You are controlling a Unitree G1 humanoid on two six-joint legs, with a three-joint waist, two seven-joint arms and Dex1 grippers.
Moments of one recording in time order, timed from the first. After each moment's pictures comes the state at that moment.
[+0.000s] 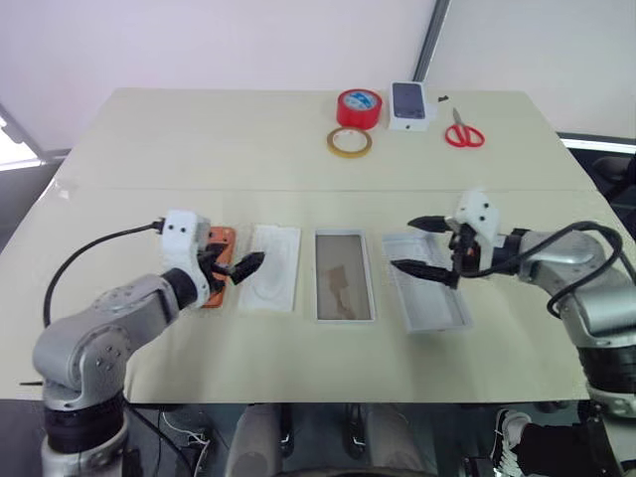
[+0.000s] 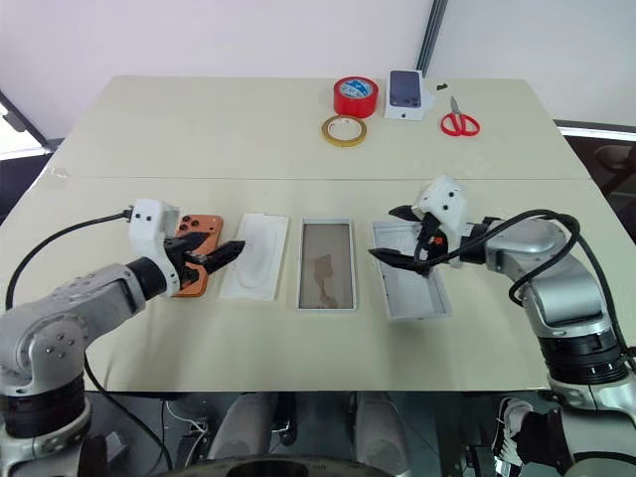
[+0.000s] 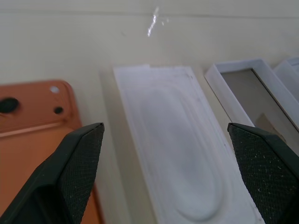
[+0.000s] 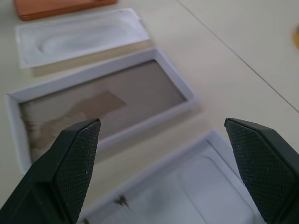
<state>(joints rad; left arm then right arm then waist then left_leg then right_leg) -0.27 0.42 0.30 -0.57 -0.82 1.31 -0.13 -0.39 -0.79 0.01 -0.26 0.38 0.60 0.99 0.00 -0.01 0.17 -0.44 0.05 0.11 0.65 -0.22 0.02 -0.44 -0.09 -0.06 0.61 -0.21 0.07</state>
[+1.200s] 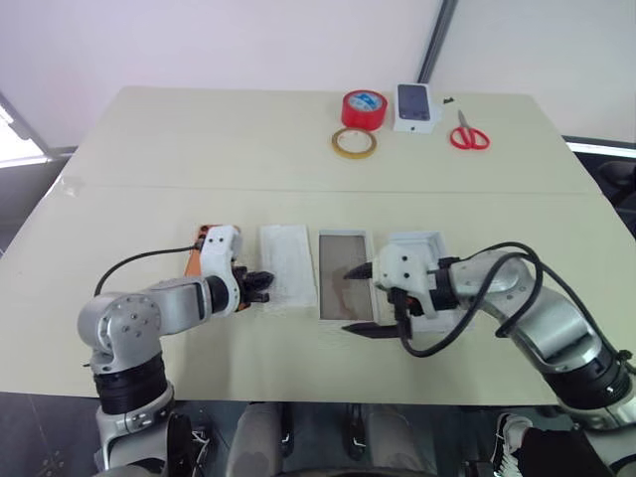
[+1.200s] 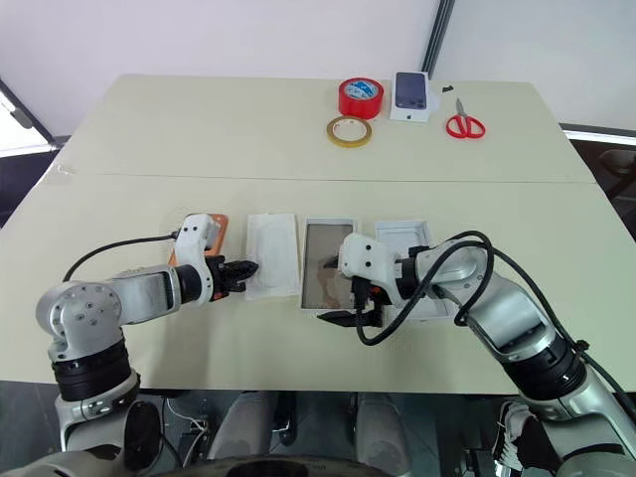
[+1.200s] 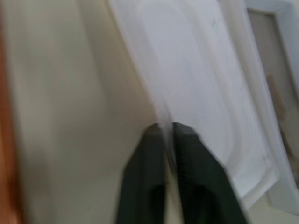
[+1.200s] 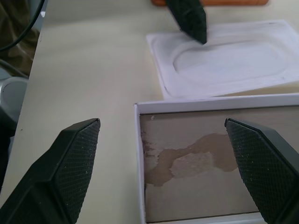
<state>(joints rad) -0.40 0.23 0.36 -0.41 -0.86 1.61 0.04 -0.44 -0.77 0.33 -0.46 0.32 0.68 1.03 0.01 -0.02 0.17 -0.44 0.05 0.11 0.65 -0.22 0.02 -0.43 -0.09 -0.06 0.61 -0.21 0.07</state>
